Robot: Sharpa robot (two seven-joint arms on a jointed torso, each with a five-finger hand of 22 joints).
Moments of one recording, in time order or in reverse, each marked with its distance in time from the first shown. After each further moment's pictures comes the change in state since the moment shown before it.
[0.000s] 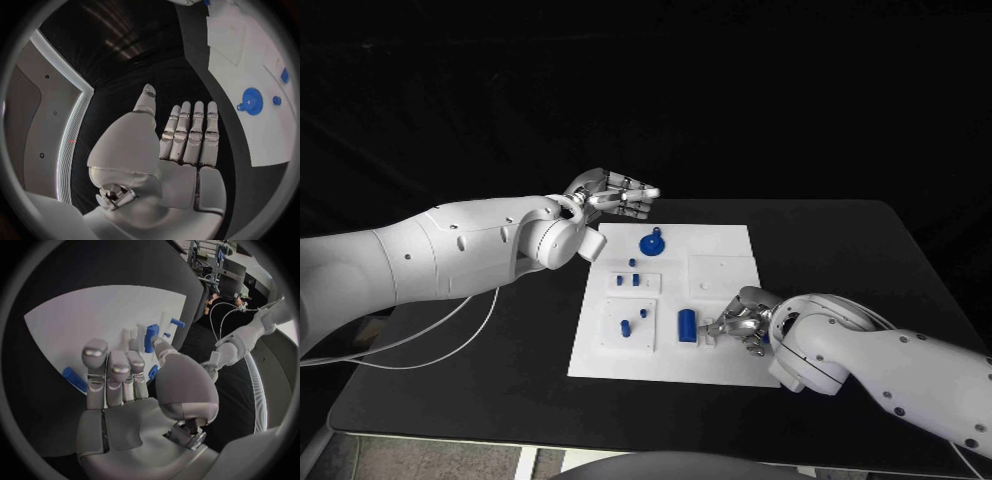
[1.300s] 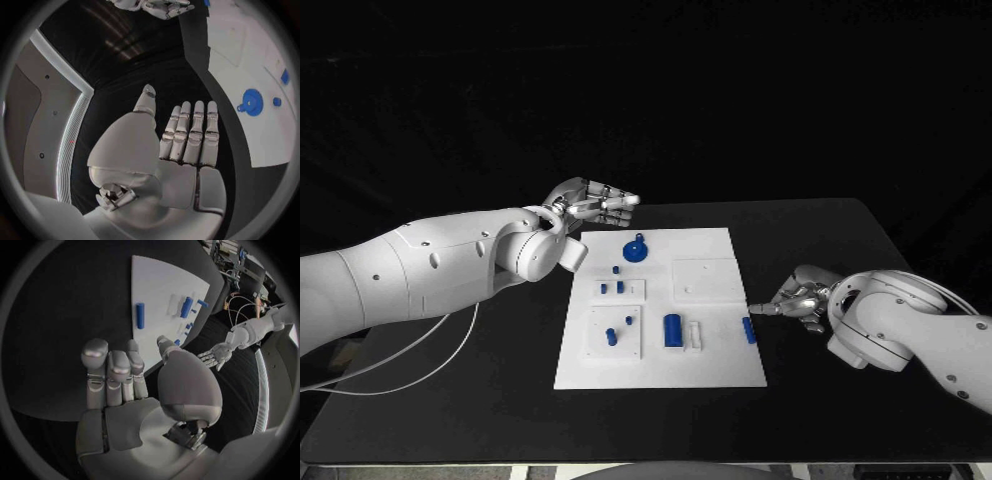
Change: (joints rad) left arm 0.000 -0.004 0.000 0.007 0.000 -0.001 0.001; left_hand -0.003 0.003 0.000 0.000 0.000 -0.016 0.013 0.000 0.000 0.005 -0.005 0.000 0.000 0.017 -0.002 0.000 0.000 0.000 0.011 -0.004 0.000 0.000; right arm -0.070 -0.207 0.200 0.011 -0.152 0.126 -0.029; right_hand 0.023 -0.092 0.013 0.169 -0.107 -0.033 0.015 0.000 0.007 0.005 0.013 0.013 0.015 0.000 0.000 0.004 -0.003 0.000 0.000 0.000 0.006 0.000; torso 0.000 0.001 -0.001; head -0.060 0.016
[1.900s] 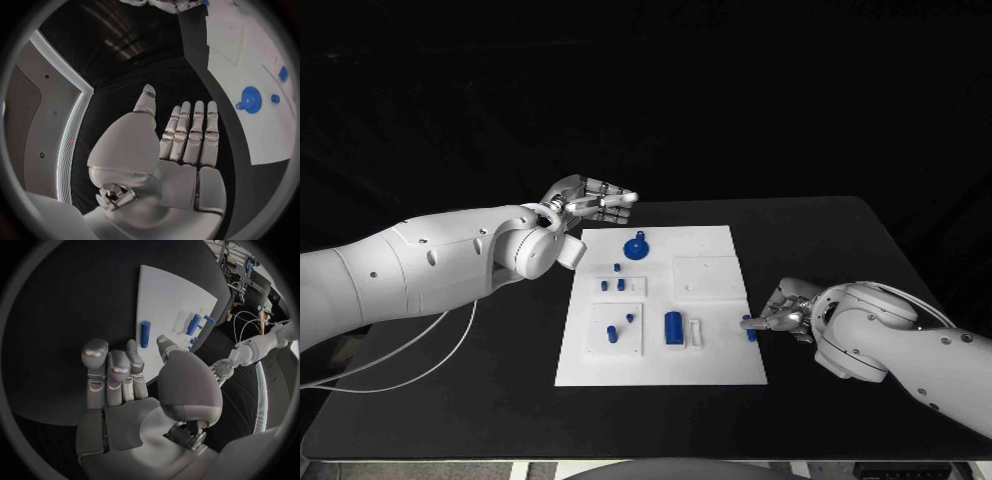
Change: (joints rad) left arm 0.000 -0.008 0.000 0.002 0.000 -0.001 0.000; left_hand 0.000 0.000 0.000 0.000 0.000 0.000 0.000 0.000 0.000 0.000 0.000 0.000 0.000 0.000 0.000 0.000 0.000 0.000 0.000 0.000 0.000 0.000; right arm -0.033 0.055 -0.027 -0.030 -0.097 0.022 -0.012; right_hand 0.004 -0.004 0.032 -0.006 -0.056 0.000 0.000 0.000 0.002 -0.004 0.004 -0.004 -0.004 -0.001 0.001 -0.004 0.000 0.000 0.000 0.000 -0.004 0.000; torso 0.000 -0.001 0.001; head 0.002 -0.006
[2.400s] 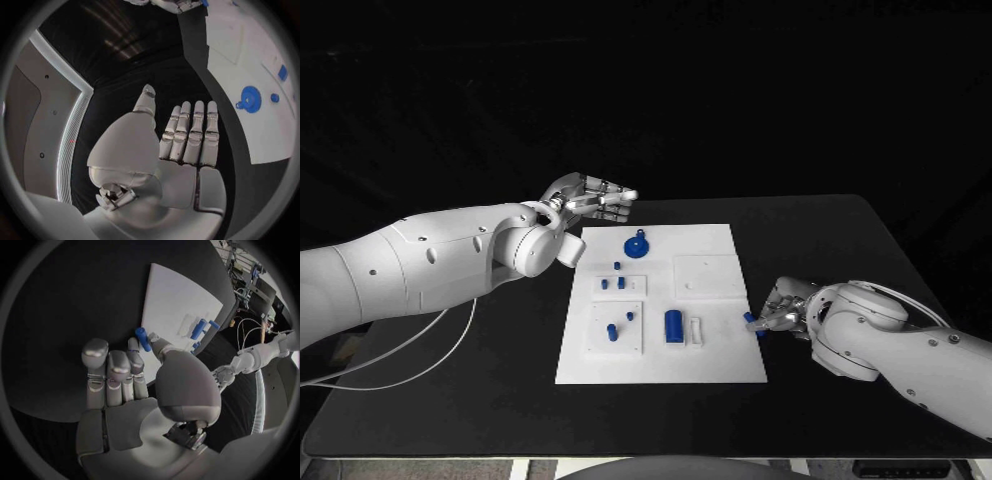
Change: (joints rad) left arm 0.000 -0.003 0.000 0.001 0.000 0.001 -0.002; left_hand -0.004 -0.004 0.000 0.000 0.000 0.000 0.000 0.000 0.000 0.000 0.000 0.000 0.000 0.000 0.000 0.000 0.000 0.000 0.000 0.000 0.000 0.000; right arm 0.000 0.026 -0.016 -0.027 -0.066 0.005 0.000; right_hand 0.041 0.025 0.162 -0.144 -0.034 0.022 -0.007 0.006 0.000 0.000 0.000 0.000 -0.001 0.000 0.000 0.000 0.000 0.000 0.000 0.000 0.000 0.000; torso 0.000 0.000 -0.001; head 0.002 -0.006
